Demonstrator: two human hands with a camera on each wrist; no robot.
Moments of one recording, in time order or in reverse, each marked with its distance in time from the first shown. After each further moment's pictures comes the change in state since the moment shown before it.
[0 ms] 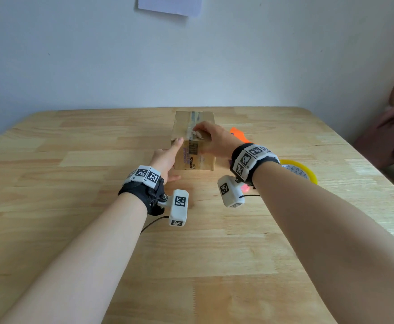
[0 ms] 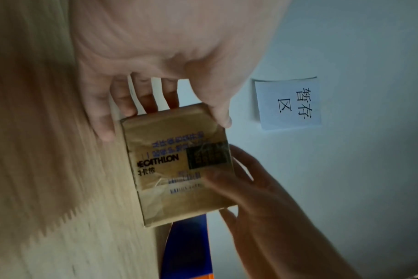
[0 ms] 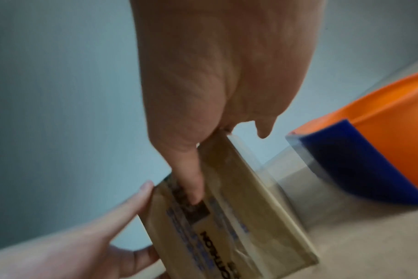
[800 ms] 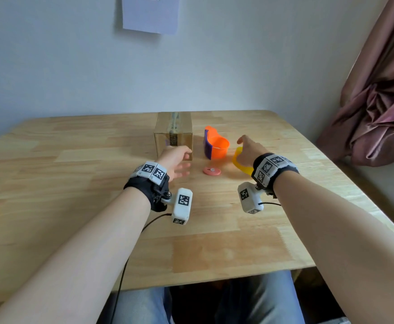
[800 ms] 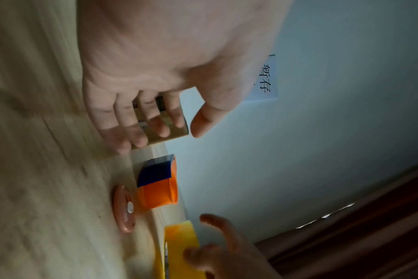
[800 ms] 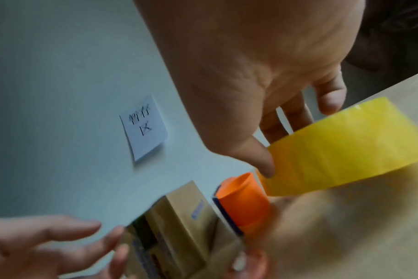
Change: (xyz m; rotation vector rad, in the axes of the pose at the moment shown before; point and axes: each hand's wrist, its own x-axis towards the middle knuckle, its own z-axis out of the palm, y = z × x) left_hand -0.091 -0.012 0.044 -0.076 -0.215 0.084; right_hand -0.151 0.032 -0.062 -0.279 0.110 0.596
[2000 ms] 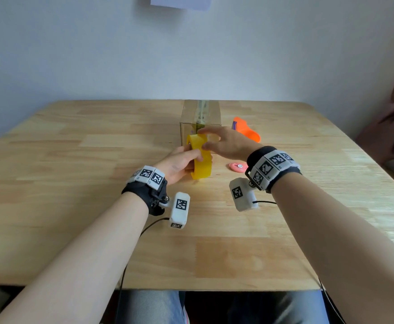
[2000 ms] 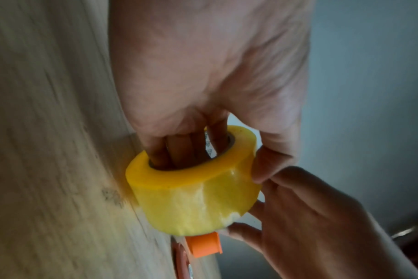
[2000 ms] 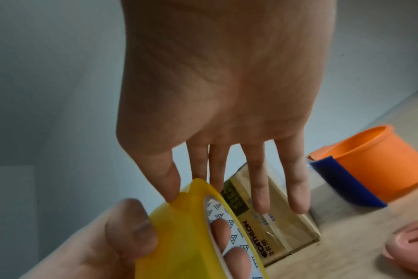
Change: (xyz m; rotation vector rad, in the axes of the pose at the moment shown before) left_hand 0.022 -0.032 -0.056 -0.013 -0.235 0.100; right_hand -0.003 -0.108 0.035 0.156 -0.203 -0.579
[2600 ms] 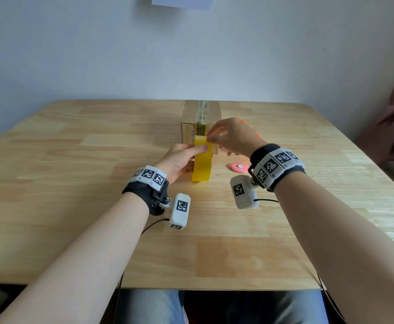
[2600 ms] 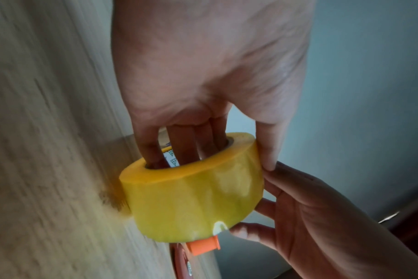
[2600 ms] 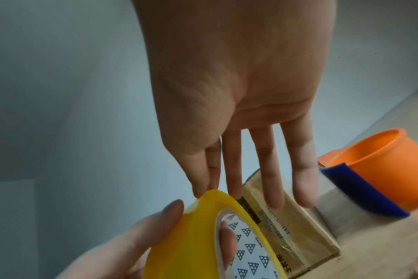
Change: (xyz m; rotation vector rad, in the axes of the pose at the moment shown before) left_hand -0.005 0.004 -0.001 0.015 0.058 0.052; right_hand -0.010 -0.006 -0.015 0.047 0.151 0.041
